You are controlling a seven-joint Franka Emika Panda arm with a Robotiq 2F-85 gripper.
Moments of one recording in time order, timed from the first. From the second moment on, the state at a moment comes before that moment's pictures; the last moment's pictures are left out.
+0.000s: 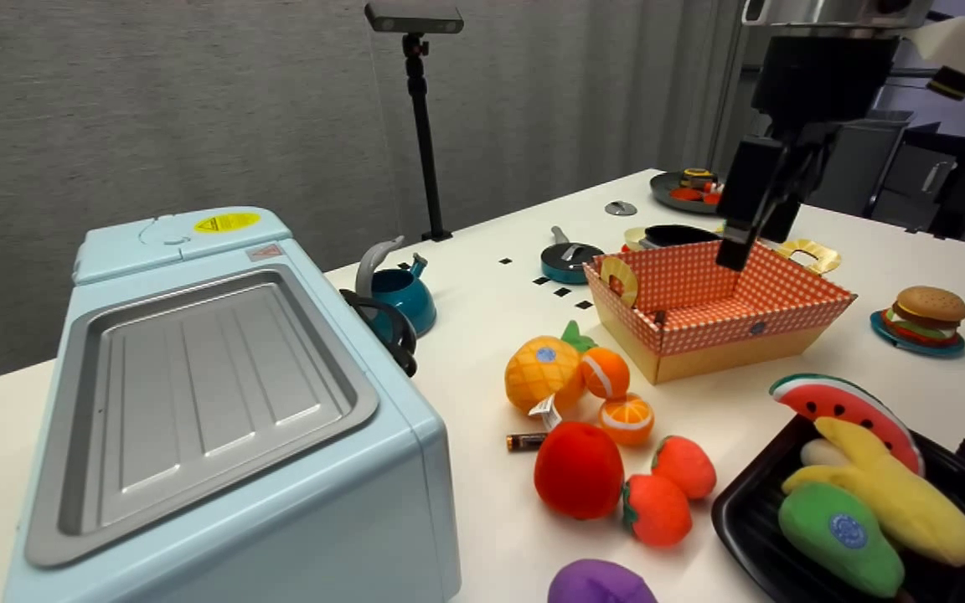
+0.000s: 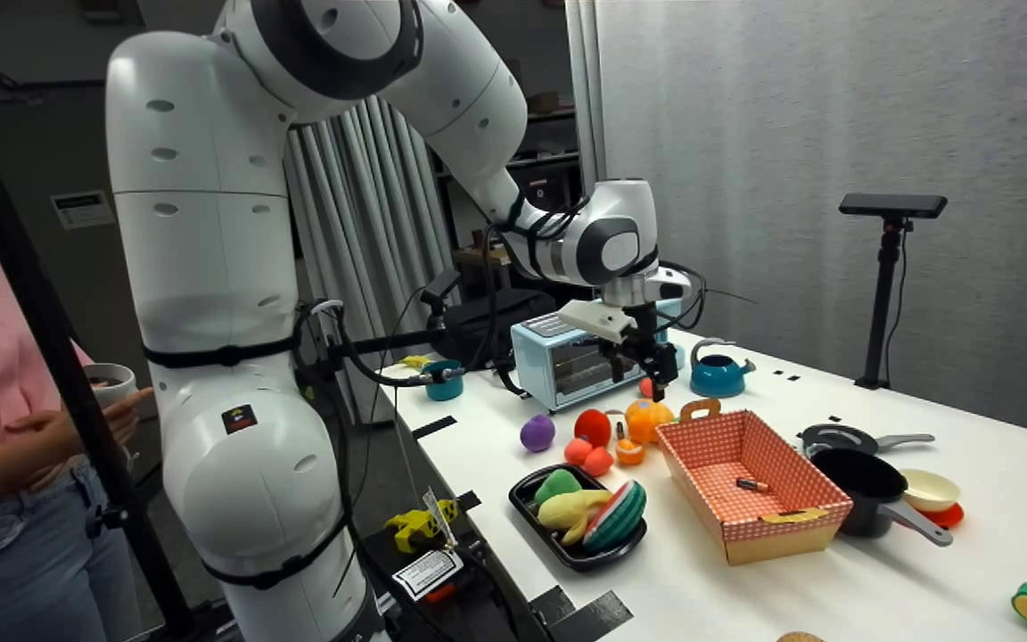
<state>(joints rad) 0.14 0.18 0.07 -2.25 0.03 2.50 0.14</state>
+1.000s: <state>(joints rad) 0.09 0.18 -0.03 -2.22 -0.02 2.61 0.21</state>
